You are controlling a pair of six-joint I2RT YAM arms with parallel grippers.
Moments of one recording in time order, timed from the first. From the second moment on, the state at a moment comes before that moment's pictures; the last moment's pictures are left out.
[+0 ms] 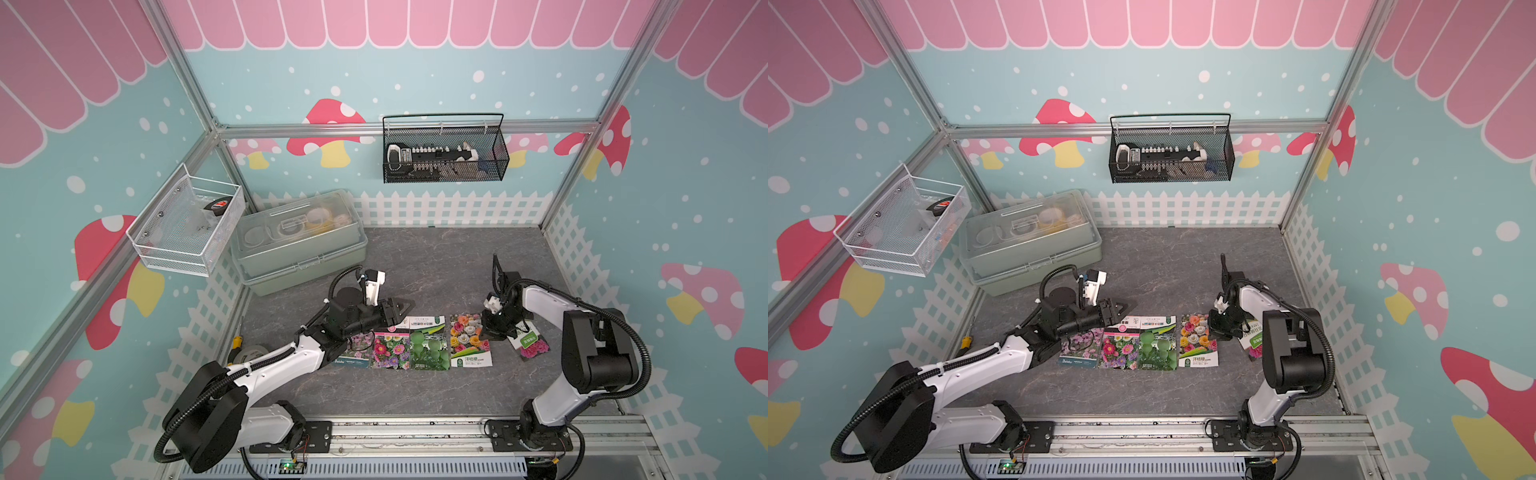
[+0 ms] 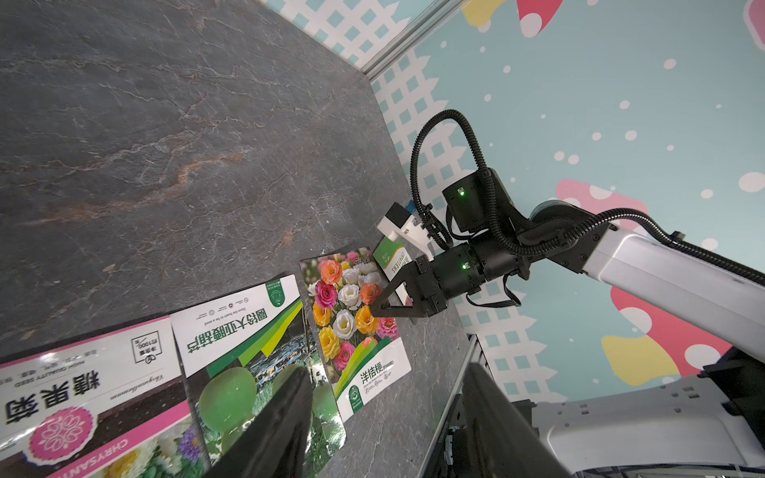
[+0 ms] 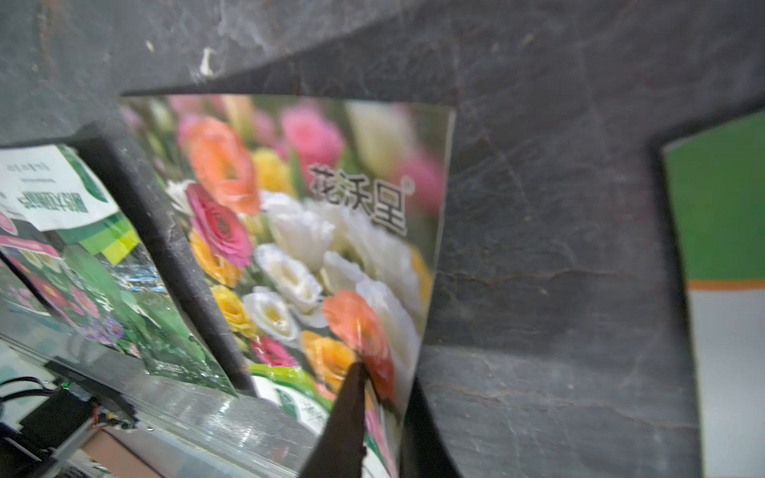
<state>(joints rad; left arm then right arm) -0.64 1.28 0.62 0.38 0.40 -0.84 0.06 1.66 0.96 -0.89 -0.34 0.18</state>
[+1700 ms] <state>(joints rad) -0.95 2.27 1.68 0.07 0.71 -0.96 -0.38 1.46 0.93 -0.78 -0.12 0.27</state>
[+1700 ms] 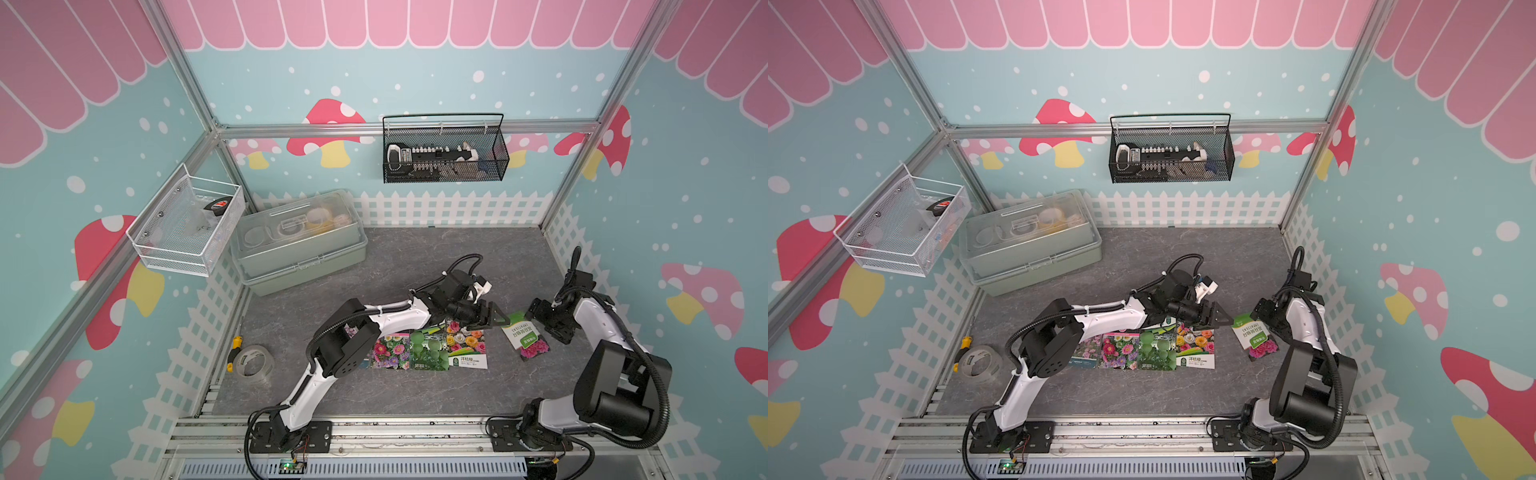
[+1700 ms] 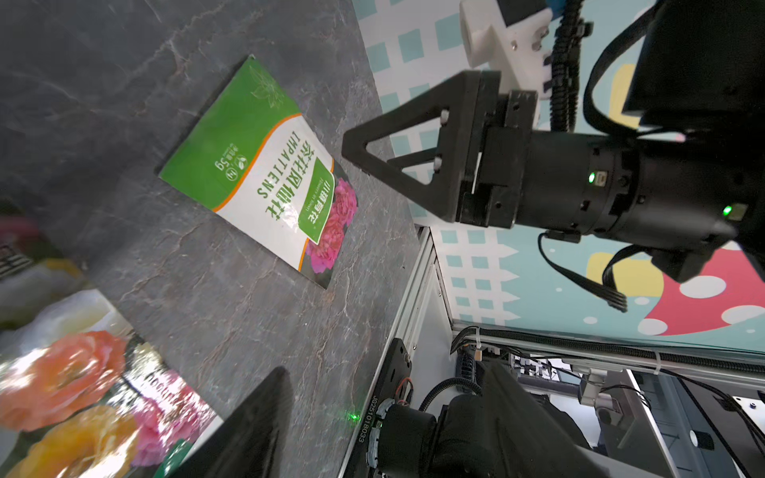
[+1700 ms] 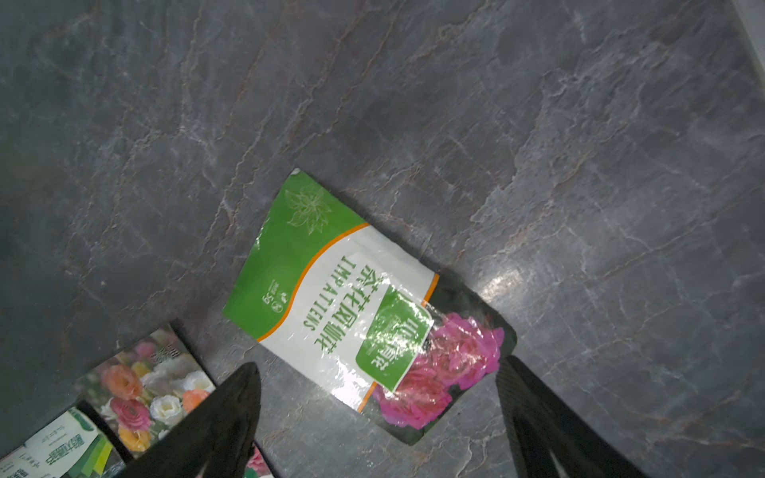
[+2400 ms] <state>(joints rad) -0.99 2.46 1.96 -0.19 0.69 -0.95 -0.38 1.47 0.76 -0.61 -0.29 0.31</state>
